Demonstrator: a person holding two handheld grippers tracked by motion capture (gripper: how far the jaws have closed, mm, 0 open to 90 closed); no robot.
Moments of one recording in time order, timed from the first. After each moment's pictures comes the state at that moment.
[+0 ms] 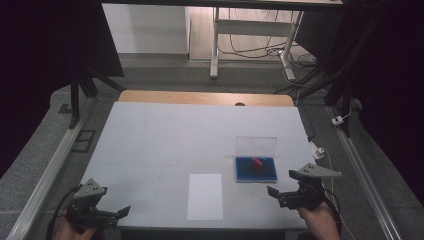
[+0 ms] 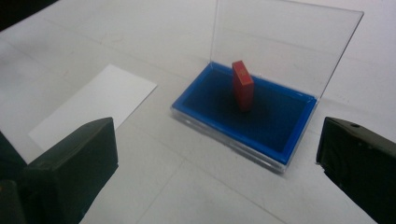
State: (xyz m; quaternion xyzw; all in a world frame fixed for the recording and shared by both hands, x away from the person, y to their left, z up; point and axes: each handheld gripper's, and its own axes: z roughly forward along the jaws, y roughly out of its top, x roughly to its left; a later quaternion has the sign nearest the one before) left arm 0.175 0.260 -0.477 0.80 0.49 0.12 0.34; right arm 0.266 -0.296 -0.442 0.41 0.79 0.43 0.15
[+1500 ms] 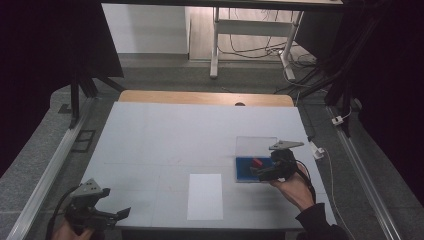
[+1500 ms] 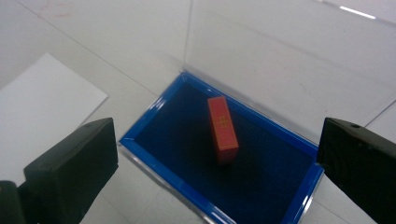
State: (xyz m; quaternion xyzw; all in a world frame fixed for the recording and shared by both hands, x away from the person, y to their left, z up) left arm 0.177 0.266 -0.479 0.80 0.47 0.08 0.37; right arm 0.351 -0.252 -0.466 0.40 0.84 0.35 0.14
